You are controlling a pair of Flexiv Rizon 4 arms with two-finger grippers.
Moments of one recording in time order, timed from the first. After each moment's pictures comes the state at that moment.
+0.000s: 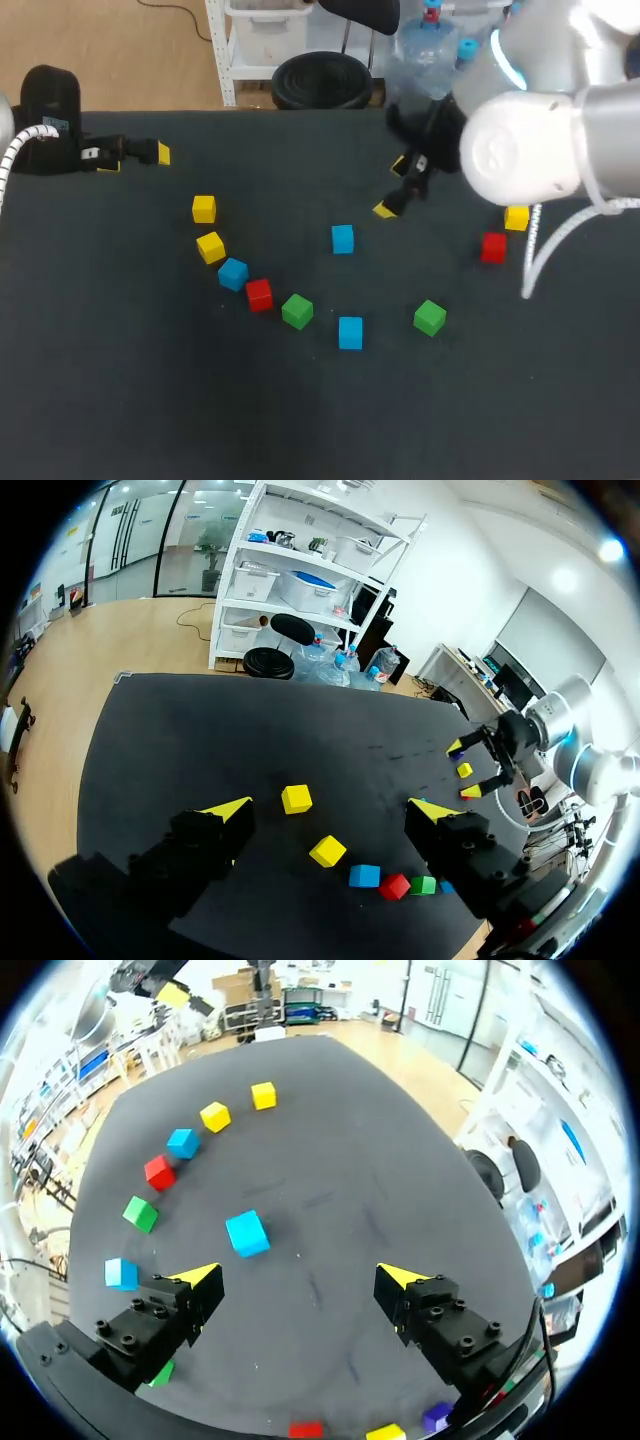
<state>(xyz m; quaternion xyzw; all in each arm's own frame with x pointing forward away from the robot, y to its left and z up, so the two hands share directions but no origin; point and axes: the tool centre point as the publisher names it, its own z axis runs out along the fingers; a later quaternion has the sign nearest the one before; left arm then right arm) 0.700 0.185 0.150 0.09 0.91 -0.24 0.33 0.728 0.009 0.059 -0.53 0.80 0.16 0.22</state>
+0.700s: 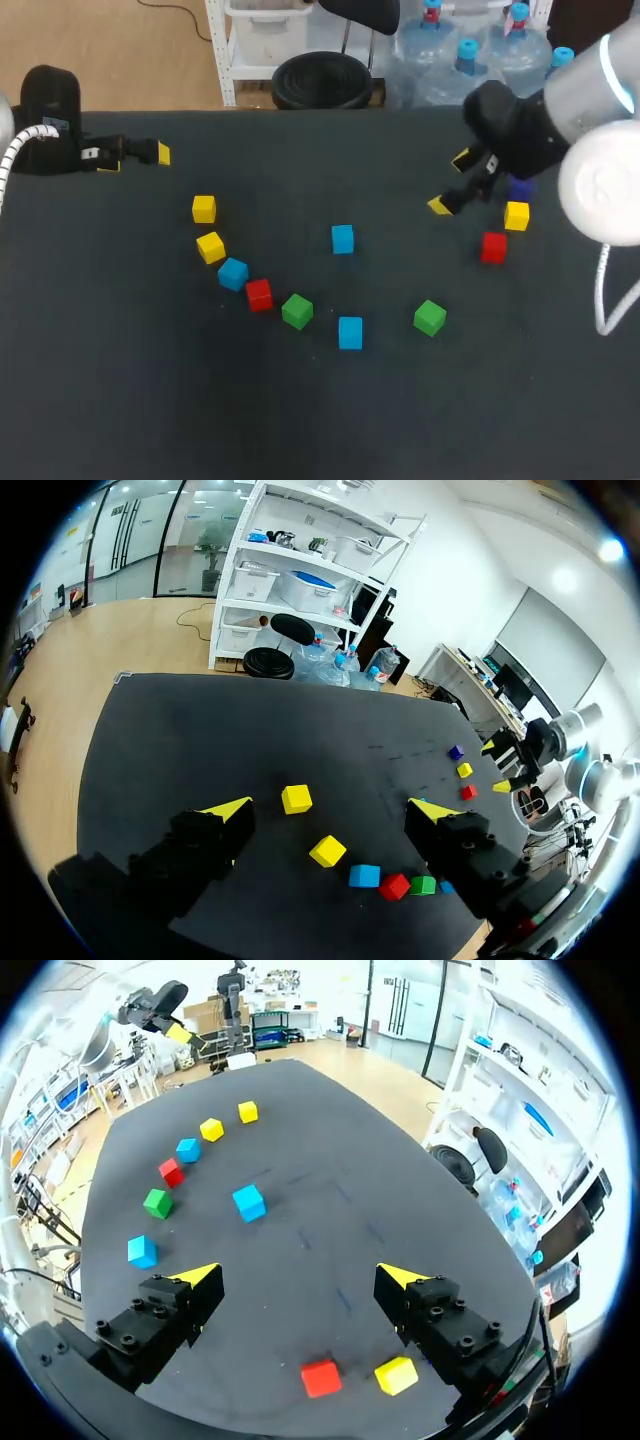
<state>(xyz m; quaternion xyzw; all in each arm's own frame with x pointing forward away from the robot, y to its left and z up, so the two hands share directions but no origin) 0.700 0.185 0.150 0.09 0.91 -0.24 0.33 0.694 -0.059 0.093 -0.47 0.82 0.17 0.28</state>
